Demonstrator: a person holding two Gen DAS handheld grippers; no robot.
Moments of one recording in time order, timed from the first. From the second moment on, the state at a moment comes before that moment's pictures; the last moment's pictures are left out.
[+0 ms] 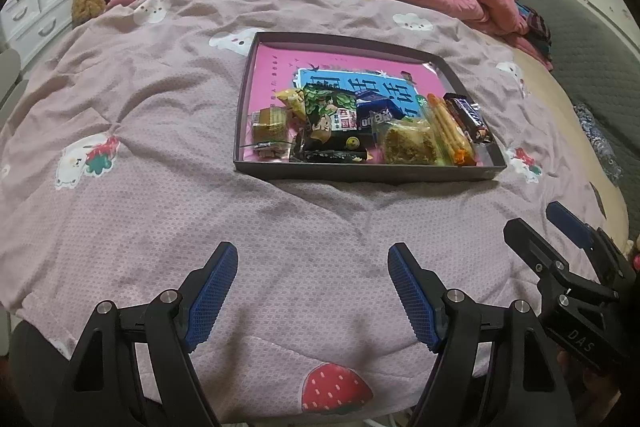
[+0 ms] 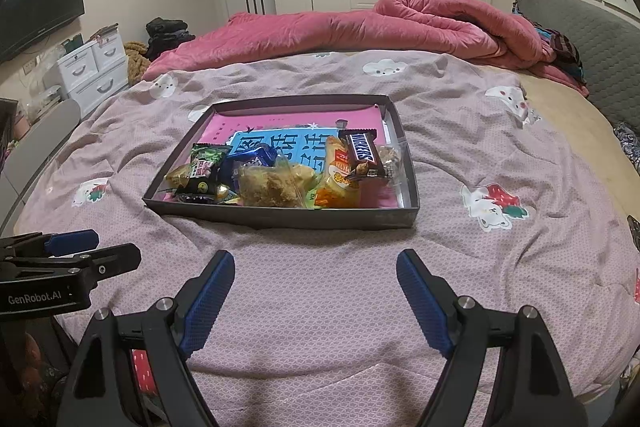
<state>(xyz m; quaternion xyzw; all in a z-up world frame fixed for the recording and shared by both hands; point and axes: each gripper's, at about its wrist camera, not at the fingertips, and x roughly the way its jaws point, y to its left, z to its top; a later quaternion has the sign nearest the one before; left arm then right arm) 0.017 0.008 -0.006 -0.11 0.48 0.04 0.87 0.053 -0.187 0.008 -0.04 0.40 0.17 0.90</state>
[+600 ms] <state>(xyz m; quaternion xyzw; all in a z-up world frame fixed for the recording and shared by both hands) 0.017 0.008 -0.005 -0.09 0.48 0.06 0.87 0.052 -0.185 0.008 -0.04 0.40 0.17 0.90</state>
